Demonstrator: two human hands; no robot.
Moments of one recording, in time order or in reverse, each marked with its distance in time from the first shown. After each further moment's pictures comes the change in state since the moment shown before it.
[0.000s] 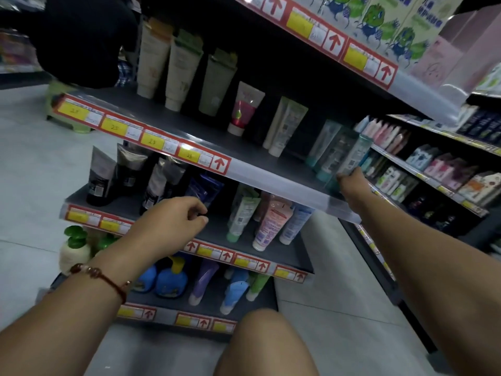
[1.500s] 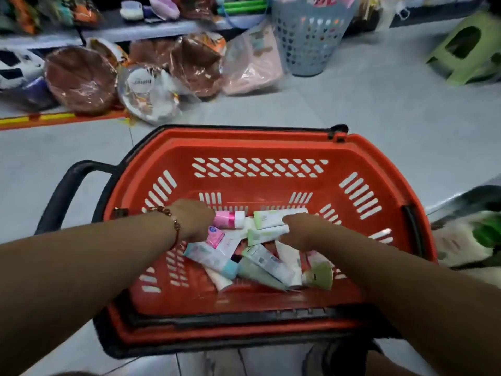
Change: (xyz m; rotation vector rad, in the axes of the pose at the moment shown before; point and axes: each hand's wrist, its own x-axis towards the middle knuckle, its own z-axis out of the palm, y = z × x) left_hand -0.353 -0.451 -0.171 0.699 -0.496 -1.088; right_hand -0.577 -0.119 0.573 -0.947 -1.495 -1.351
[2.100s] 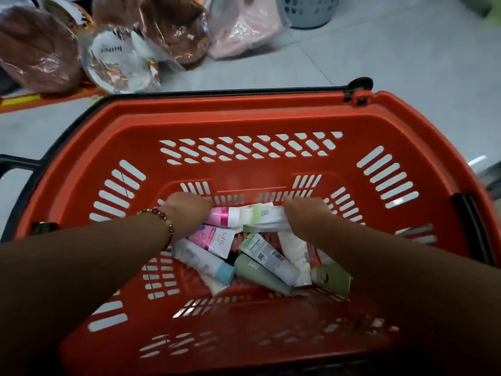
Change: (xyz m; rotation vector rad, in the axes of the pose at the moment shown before) left_hand 0.079 0.008 0.038 0.107 -0.007 0.019; right_hand 0.073 0.022 0.031 -0.244 0.121 0.004
